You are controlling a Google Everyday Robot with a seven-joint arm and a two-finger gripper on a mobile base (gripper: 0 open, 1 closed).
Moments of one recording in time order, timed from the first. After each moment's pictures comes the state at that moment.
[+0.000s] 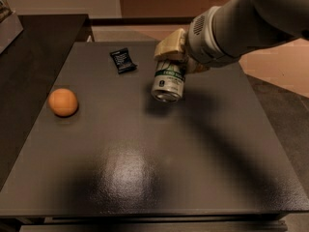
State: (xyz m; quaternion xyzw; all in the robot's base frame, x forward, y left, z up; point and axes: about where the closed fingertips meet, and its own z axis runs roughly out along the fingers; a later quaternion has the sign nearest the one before) arm 0.528 -0.054 0.965 -0.92 0.05 -0.28 0.28
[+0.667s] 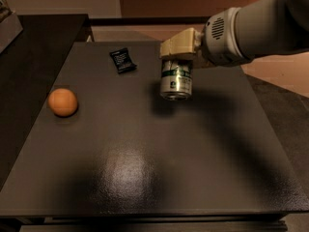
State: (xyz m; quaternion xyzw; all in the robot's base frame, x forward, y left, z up) arm 0.525 -0.063 0.976 -0.89 -0.05 -0.32 0.32
